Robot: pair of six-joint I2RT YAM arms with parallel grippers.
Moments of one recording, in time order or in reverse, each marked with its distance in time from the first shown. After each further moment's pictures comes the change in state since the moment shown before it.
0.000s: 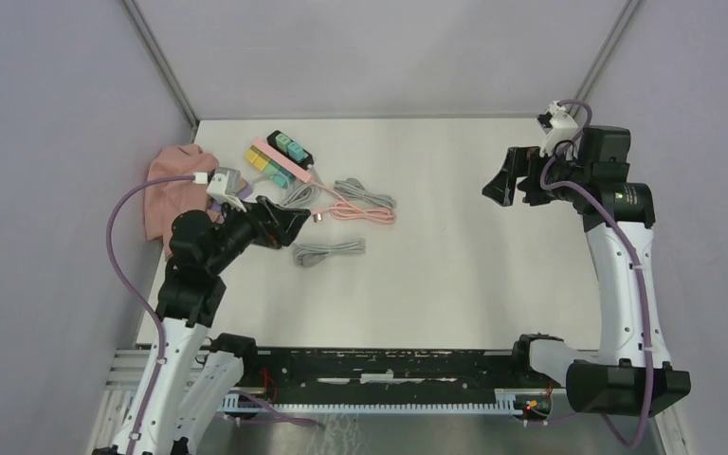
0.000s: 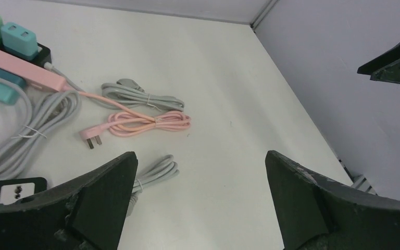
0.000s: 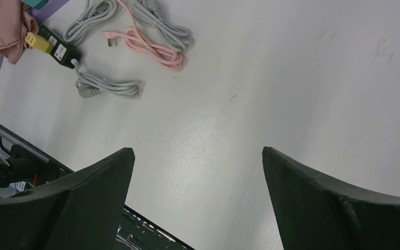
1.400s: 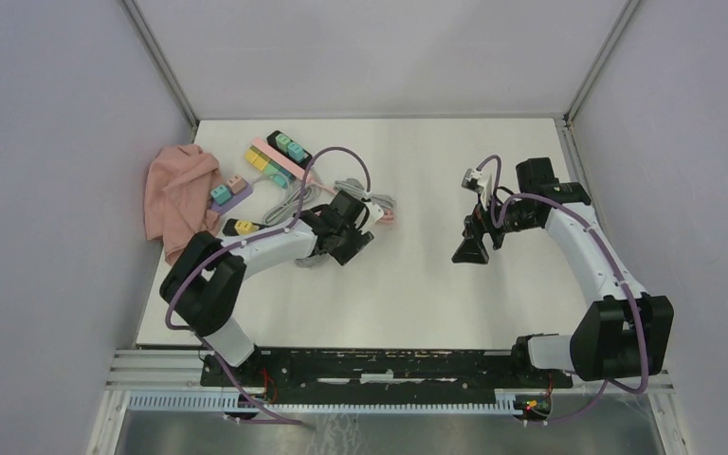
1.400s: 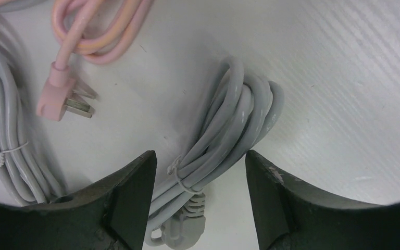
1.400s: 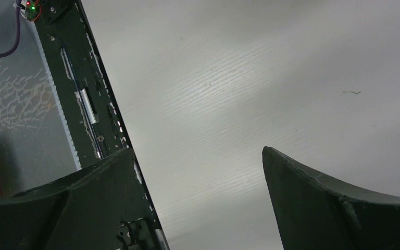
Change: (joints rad) left arm -0.526 1.001 0.218 -0.121 -0.599 0.643; right arm 0.151 0.170 -0.320 -0.082 -0.348 -0.705
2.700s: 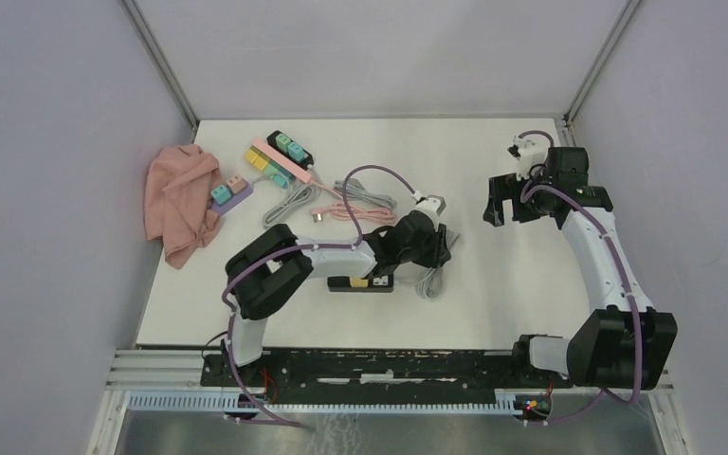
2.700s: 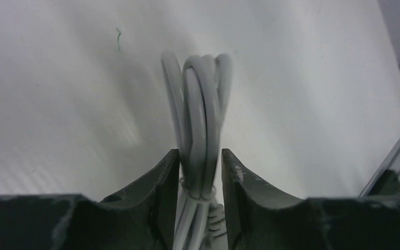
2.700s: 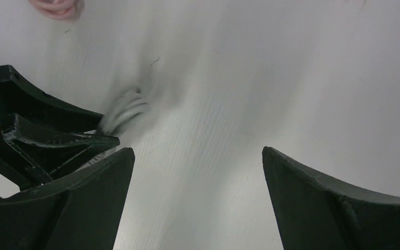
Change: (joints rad) left arm -0.312 0.294 0.159 0.577 0.156 -0.794; right arm -0.126 -0.040 0.012 0.284 0.529 0.491
